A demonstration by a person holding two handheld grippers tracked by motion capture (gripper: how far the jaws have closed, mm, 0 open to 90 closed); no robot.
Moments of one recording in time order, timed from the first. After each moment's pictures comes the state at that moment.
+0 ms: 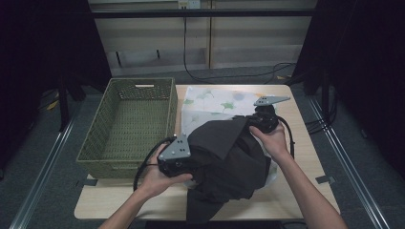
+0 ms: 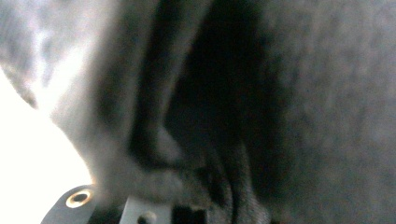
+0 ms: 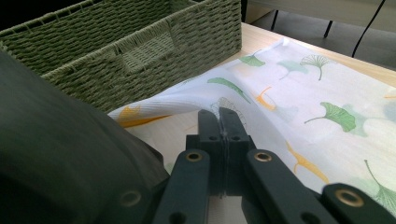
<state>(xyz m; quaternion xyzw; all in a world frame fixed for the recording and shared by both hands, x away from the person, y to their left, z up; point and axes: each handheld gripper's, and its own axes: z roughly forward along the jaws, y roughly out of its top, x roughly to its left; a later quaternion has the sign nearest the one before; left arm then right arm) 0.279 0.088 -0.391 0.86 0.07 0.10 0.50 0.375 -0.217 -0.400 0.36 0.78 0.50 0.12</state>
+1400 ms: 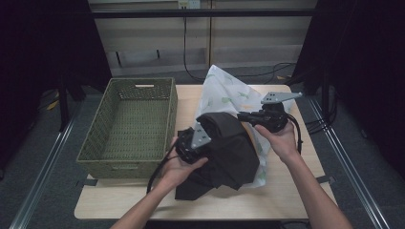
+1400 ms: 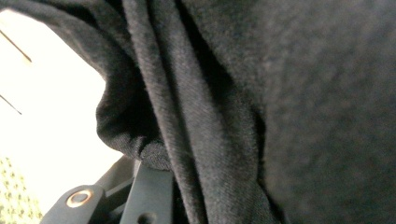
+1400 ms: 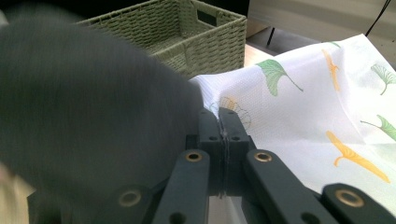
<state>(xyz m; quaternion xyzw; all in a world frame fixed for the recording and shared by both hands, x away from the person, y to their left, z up) 0.311 0.034 -0.421 0.86 0.20 0.19 0.42 0.348 -0.220 -0.358 0.34 0.78 0.50 0.15</state>
